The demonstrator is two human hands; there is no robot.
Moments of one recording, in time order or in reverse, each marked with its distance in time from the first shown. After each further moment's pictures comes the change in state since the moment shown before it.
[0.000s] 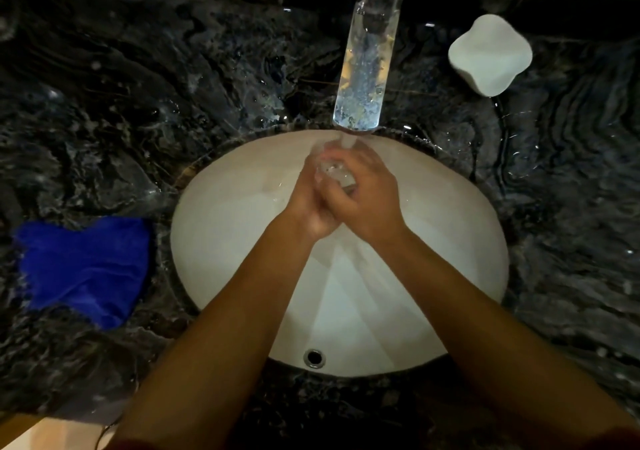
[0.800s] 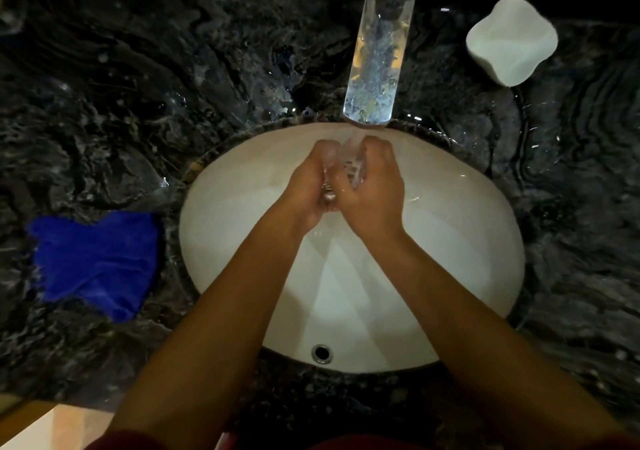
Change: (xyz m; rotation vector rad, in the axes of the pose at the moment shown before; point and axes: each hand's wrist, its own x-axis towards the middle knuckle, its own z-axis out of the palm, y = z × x) left_hand -0.010 0.017 0.002 0.554 0.124 0.151; right_hand -0.001 0.004 0.023 -0.096 0.078 0.170
